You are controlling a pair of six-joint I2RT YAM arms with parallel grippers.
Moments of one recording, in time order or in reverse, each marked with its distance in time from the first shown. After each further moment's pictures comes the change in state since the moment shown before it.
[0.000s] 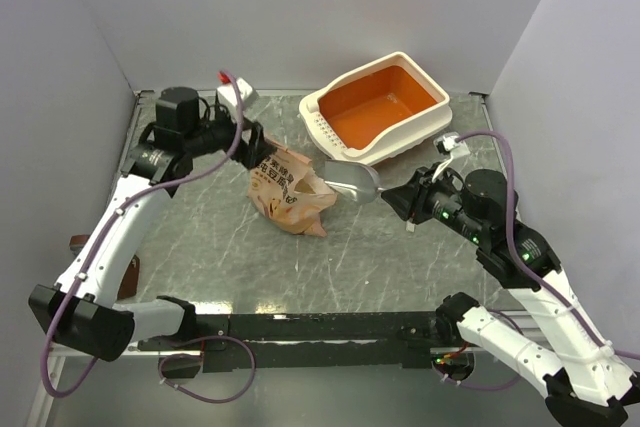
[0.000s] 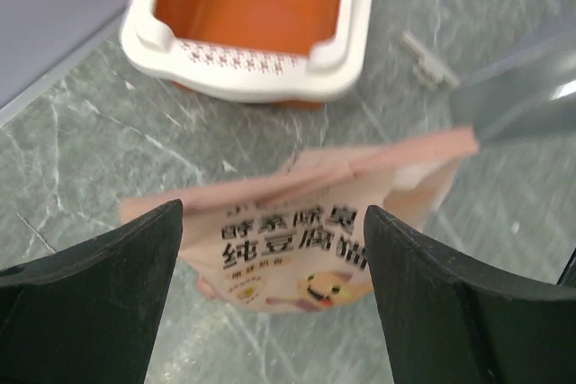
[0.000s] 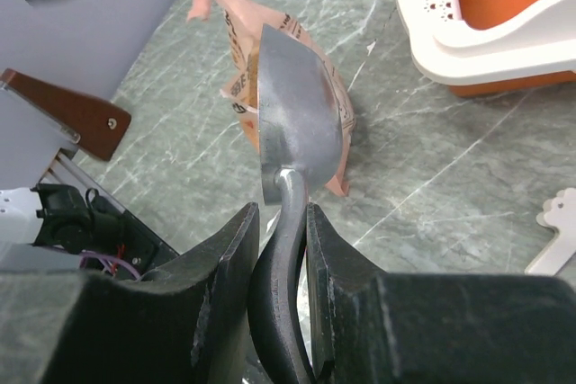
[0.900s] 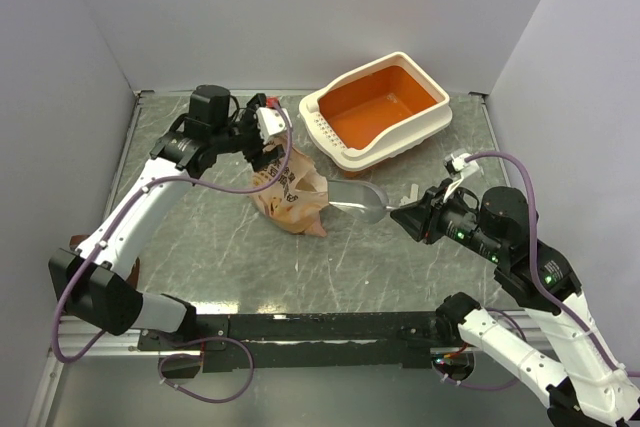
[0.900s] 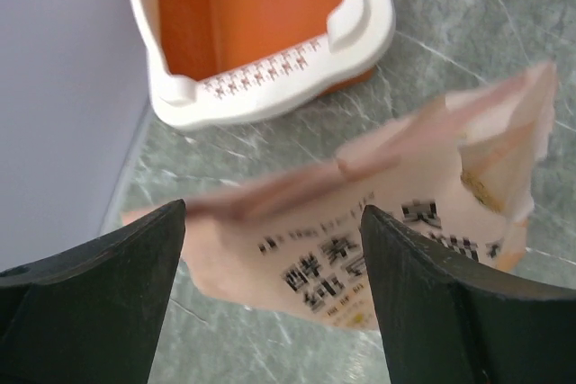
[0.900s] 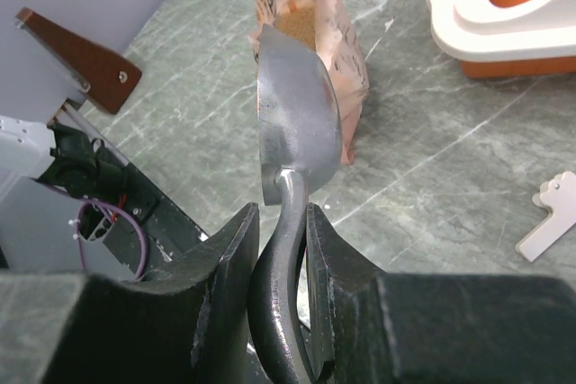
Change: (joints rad) left arm -0.082 0.133 0.006 -0.016 0.014 0.572; right arm 0.000 -0.111 0.020 -0.135 -0.071 -0.076
